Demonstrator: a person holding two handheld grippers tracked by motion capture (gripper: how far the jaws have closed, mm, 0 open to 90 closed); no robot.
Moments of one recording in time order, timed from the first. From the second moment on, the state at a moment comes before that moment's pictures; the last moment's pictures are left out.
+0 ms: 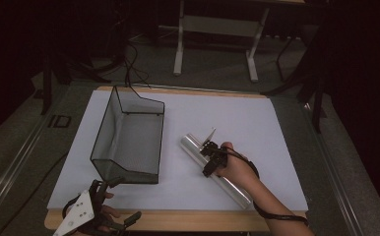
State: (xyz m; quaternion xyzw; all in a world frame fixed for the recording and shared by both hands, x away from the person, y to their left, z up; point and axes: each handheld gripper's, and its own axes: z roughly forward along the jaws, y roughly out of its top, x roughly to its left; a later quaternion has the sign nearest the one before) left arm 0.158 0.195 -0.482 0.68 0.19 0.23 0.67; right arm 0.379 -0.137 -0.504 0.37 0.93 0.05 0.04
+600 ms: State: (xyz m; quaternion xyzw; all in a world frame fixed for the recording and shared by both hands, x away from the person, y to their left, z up) left arm 0.158 0.194 -0.482 0.68 0.19 0.23 0.67; right arm 0.392 -0.152 -0.454 0.43 0.89 0.15 0.00
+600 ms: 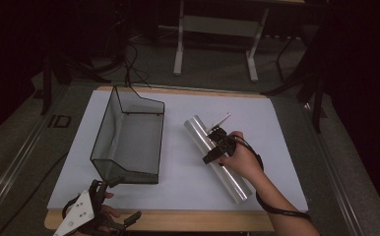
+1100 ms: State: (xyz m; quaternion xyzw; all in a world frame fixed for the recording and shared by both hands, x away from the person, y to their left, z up) left arm 0.157 0.193 -0.482 0.68 0.18 0.23 0.67; right arm 0.409 -0.143 -0.396 0.45 0.84 0.28 -0.01
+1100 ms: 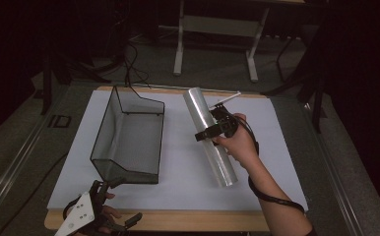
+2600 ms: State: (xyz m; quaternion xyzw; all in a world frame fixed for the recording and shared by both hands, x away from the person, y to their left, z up) left arm 0.163 0.181 -0.496 0.70 0.19 0.22 0.65; right arm 0.438 -0.033 -0.348 0.49 0.68 0.54 0.02
